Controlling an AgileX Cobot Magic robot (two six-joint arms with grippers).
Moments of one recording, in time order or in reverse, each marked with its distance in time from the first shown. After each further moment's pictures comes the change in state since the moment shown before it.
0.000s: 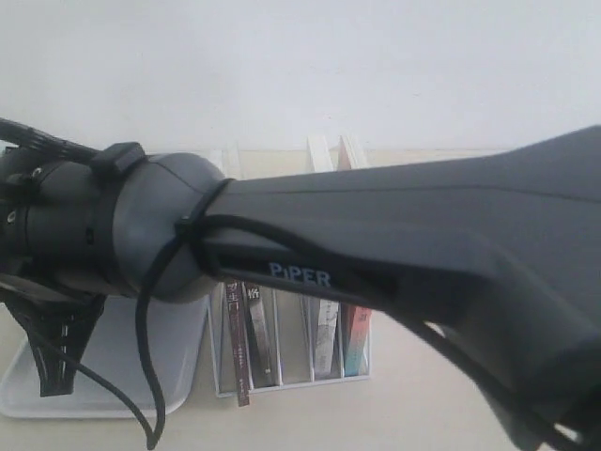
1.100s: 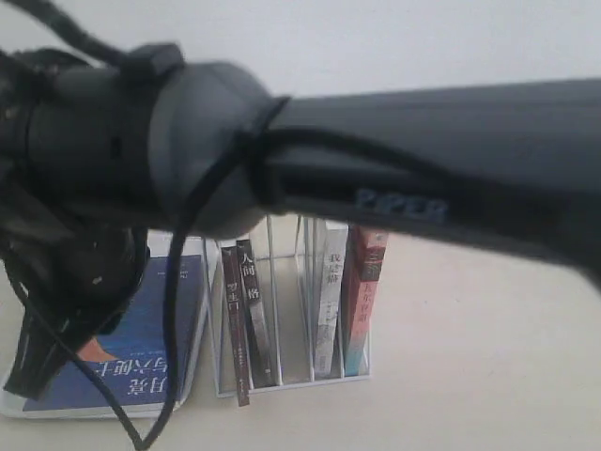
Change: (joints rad) left arm 0.000 0.000 0.000 0.000 0.000 0.000; right arm 0.000 -0.126 0.006 0.159 0.270 0.250
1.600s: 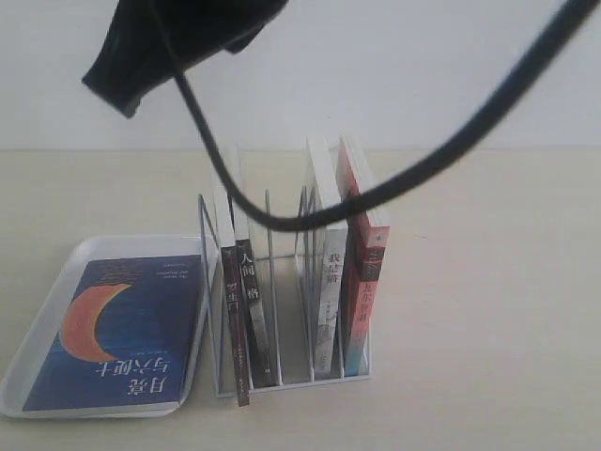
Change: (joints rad) left arm 0.000 0.000 0.000 0.000 0.000 0.000; right arm 0.000 -0.388 0.012 -0.428 0.211 0.318
